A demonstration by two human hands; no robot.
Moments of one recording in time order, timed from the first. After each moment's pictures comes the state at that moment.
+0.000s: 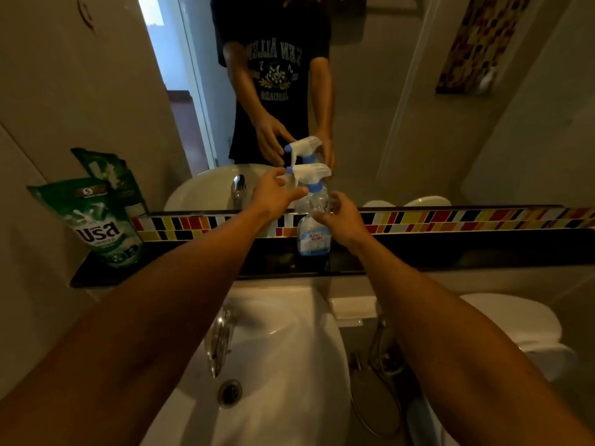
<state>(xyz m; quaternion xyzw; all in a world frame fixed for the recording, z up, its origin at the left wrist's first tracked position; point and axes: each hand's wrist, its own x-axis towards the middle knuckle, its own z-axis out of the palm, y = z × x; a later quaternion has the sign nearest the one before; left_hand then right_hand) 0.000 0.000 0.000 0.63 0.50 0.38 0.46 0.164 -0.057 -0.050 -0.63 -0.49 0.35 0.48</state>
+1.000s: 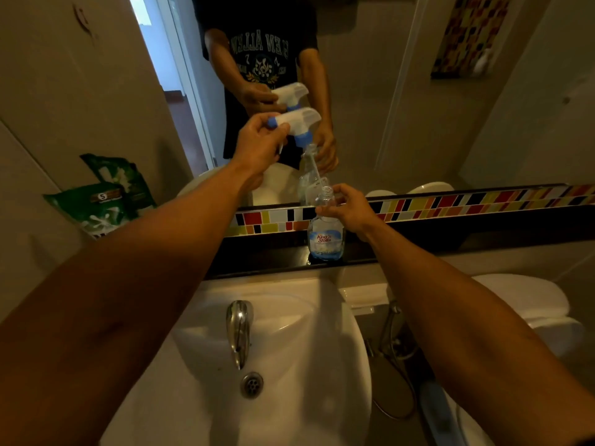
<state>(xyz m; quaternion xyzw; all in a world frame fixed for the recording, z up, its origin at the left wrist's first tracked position) -0.040 0.023 0.071 0.59 0.40 0.47 0.51 0.158 -0.056 -0.042 -0.62 -0.49 0.40 0.46</state>
